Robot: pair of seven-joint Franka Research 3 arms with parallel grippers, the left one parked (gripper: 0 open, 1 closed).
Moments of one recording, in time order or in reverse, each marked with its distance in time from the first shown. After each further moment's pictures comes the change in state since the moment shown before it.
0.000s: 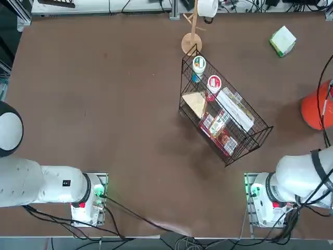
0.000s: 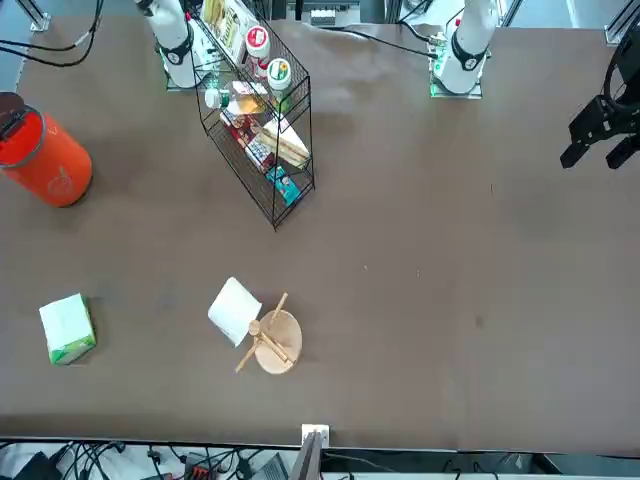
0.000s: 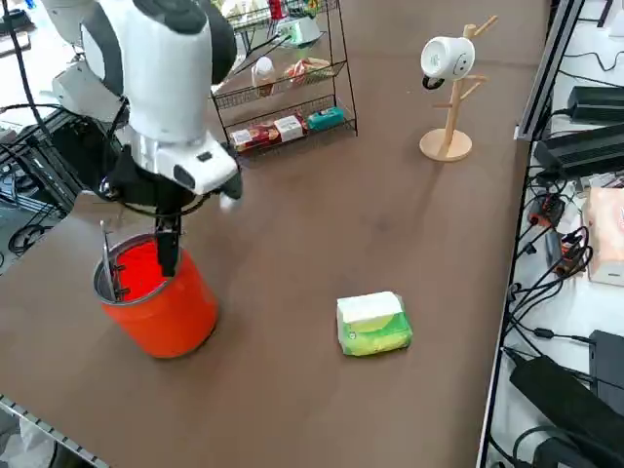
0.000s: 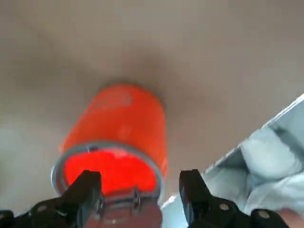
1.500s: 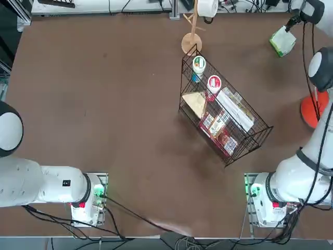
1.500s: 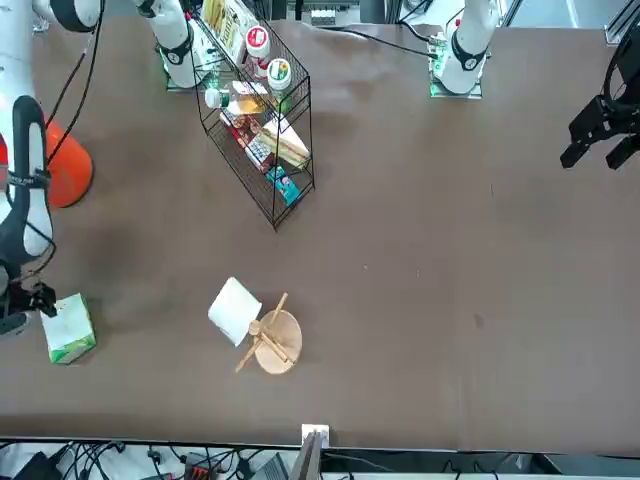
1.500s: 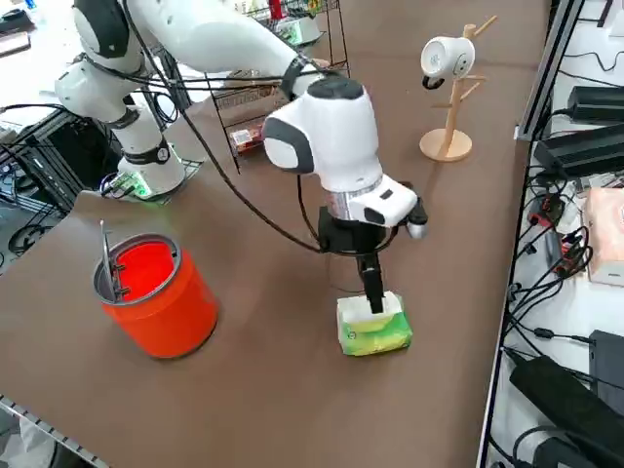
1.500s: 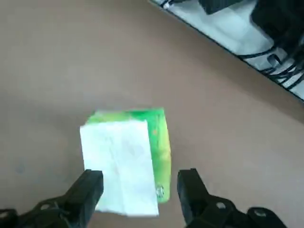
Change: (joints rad) arm 0.152 0.525 0.033 0.378 0.335 0.531 0.317
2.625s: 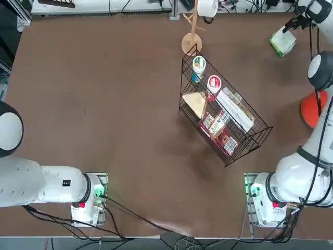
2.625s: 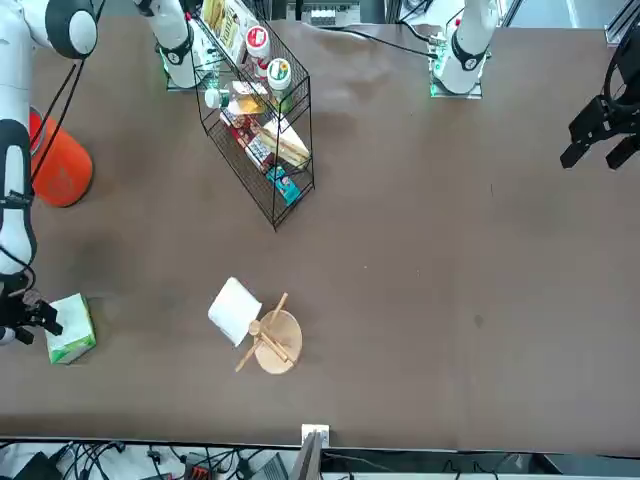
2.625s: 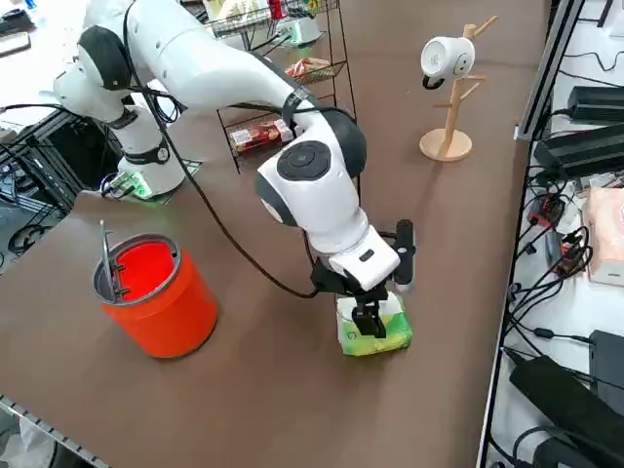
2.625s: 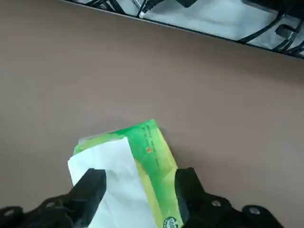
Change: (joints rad) arm -0.111 0.127 0.060 0.112 0.270 0.003 0.003
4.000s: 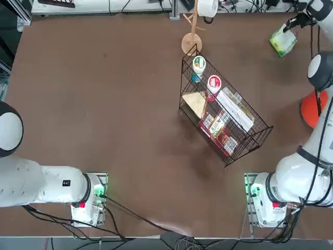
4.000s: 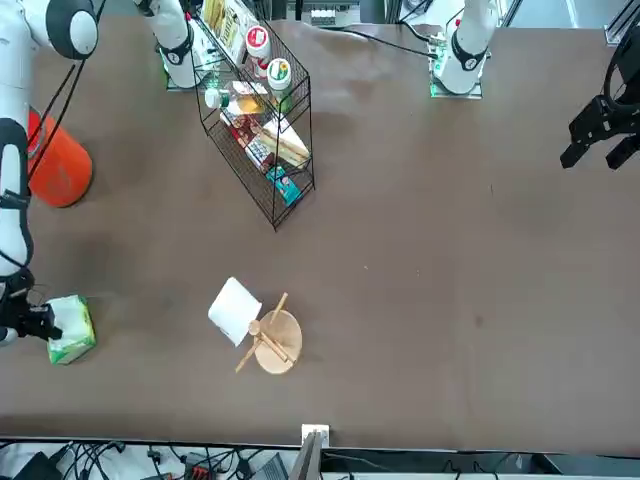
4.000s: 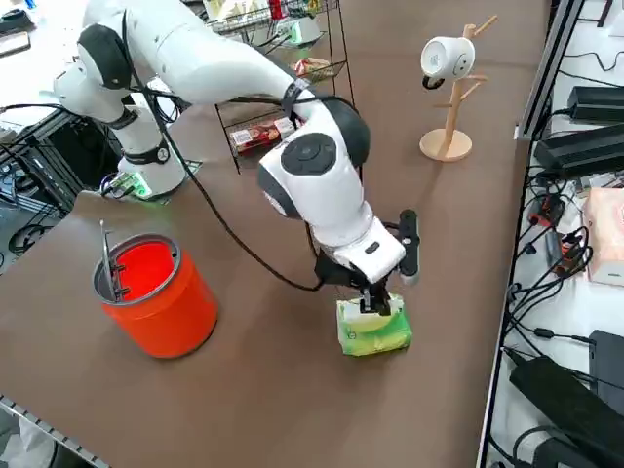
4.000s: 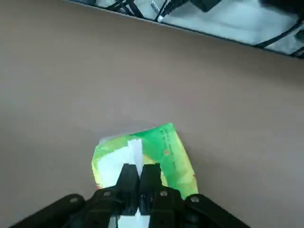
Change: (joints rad) arm 0.003 -0.023 0.008 0.029 -0.026 -0.087 -0.019
